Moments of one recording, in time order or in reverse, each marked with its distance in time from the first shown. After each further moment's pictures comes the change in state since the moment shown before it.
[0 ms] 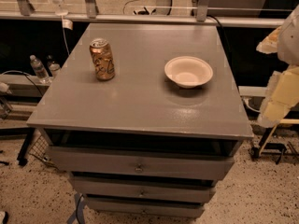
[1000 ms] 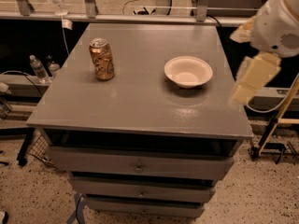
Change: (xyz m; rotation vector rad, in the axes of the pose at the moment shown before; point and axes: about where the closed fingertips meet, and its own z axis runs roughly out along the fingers) arm -0.051 -0.025 0.015 0.001 -0.162 -0.035
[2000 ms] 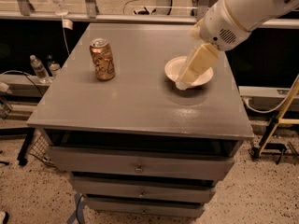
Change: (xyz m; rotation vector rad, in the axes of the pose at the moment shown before) arm -0.083 -0.045 0.067 -0.070 -0.258 0.052
